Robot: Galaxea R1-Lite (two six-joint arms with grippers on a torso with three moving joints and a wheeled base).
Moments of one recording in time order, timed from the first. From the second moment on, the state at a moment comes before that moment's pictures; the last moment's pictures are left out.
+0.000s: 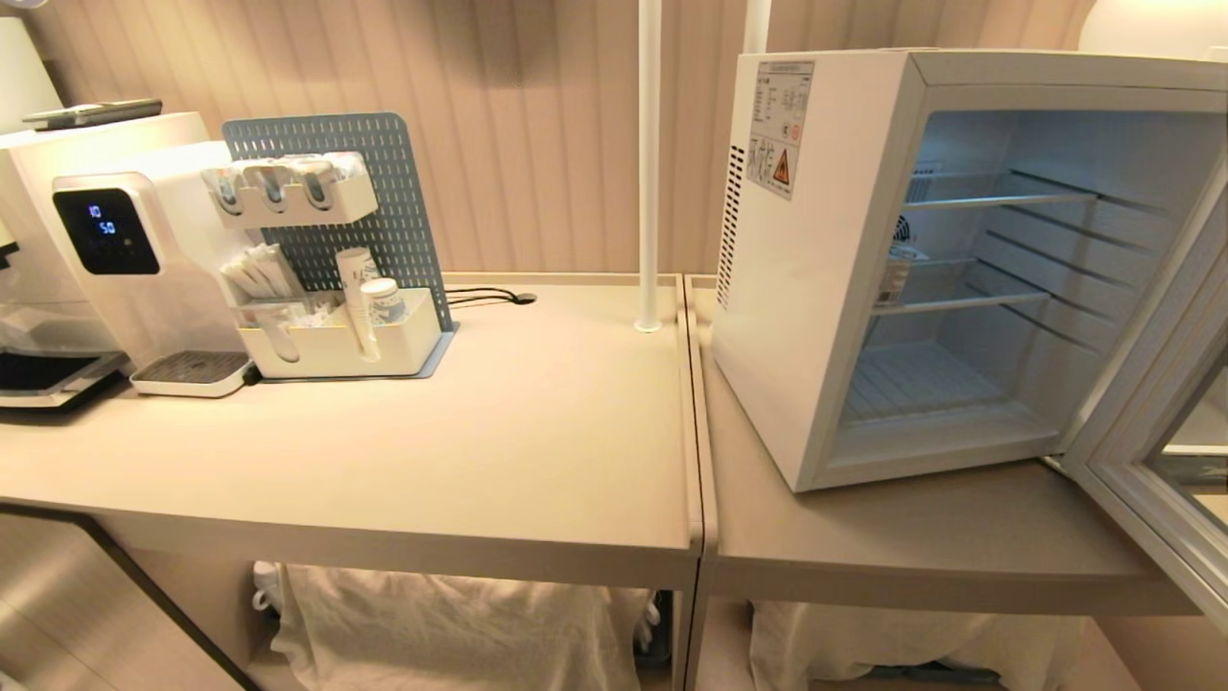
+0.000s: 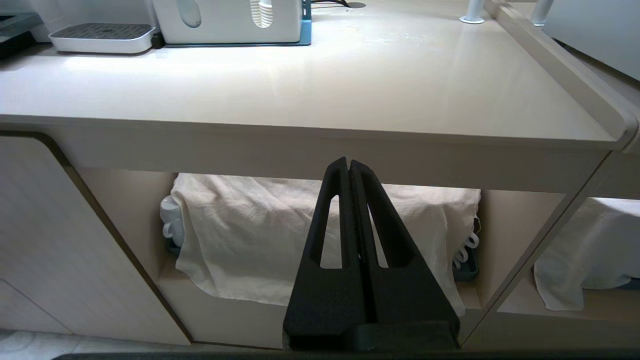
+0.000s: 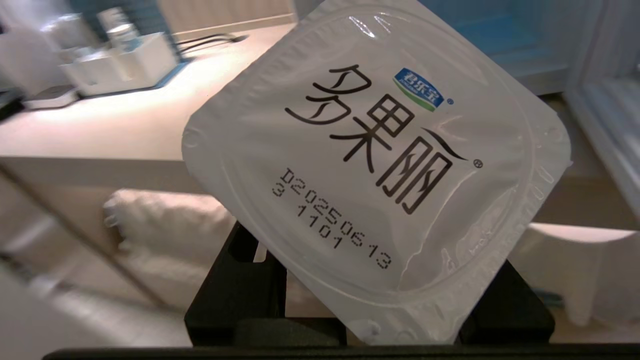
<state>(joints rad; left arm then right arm) 0.00 0.00 0.00 0.00 -0.01 -0.01 0.00 0.04 -0.33 0.31 0.21 0.16</state>
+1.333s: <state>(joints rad) 0.00 0.00 0.00 0.00 -0.01 0.00 0.00 0.00 -0.08 0.15 0.01 0.03</state>
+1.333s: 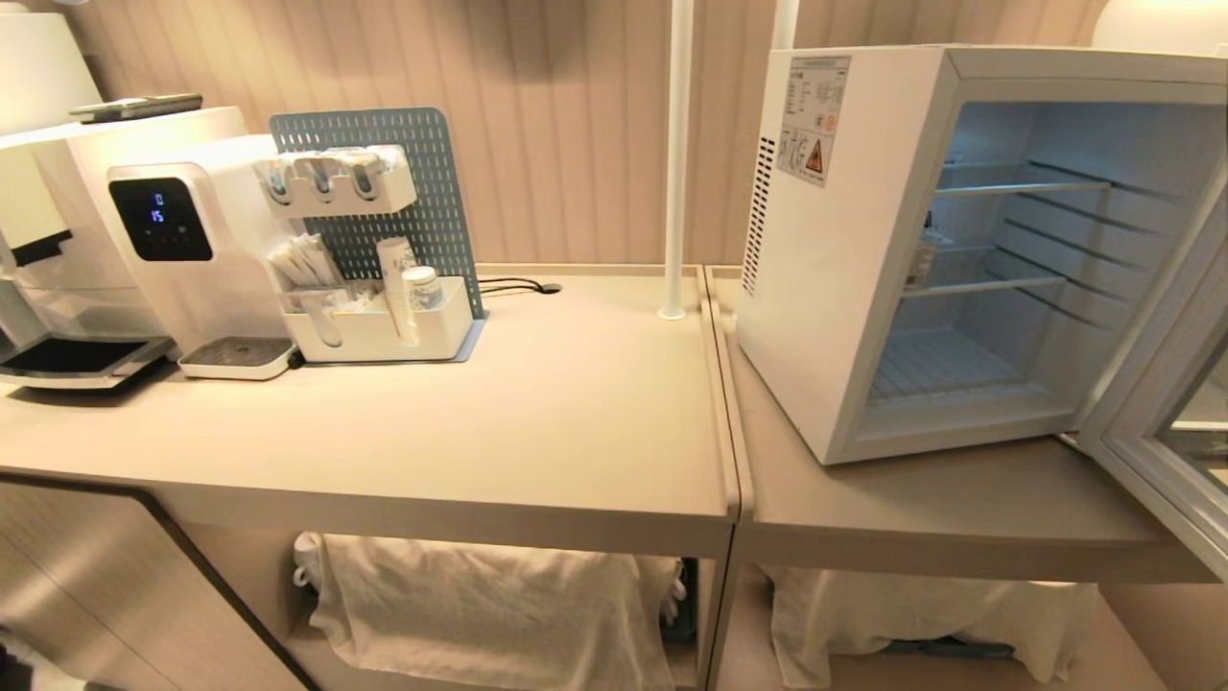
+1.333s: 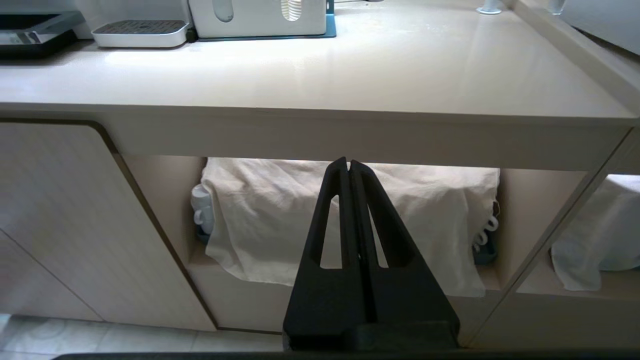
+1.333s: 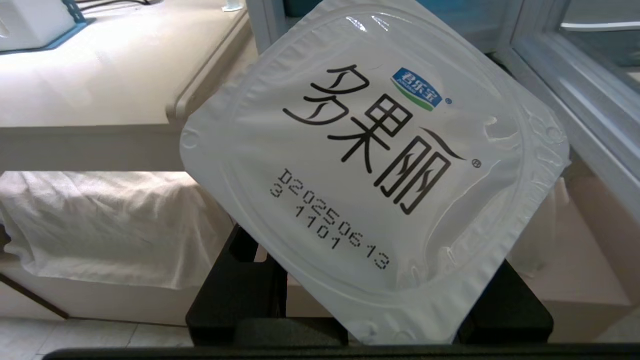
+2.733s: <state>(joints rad) 0.00 0.00 0.00 0.00 -0.01 0.00 0.00 0.00 -0.08 0.15 0.02 0.05</state>
